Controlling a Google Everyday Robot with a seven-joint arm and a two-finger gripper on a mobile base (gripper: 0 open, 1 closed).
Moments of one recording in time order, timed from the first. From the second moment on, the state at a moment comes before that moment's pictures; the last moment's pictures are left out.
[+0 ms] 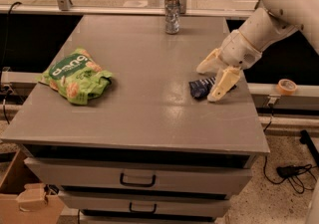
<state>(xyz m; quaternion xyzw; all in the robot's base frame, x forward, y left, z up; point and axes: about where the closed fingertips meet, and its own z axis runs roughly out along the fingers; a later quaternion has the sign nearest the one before) 0.586 -0.150 0.825 -0.71 0.64 0.20 0.20</state>
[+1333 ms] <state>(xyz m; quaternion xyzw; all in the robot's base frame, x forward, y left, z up) 0.601 -0.125 0.866 -0.72 0.61 0.20 0.26</state>
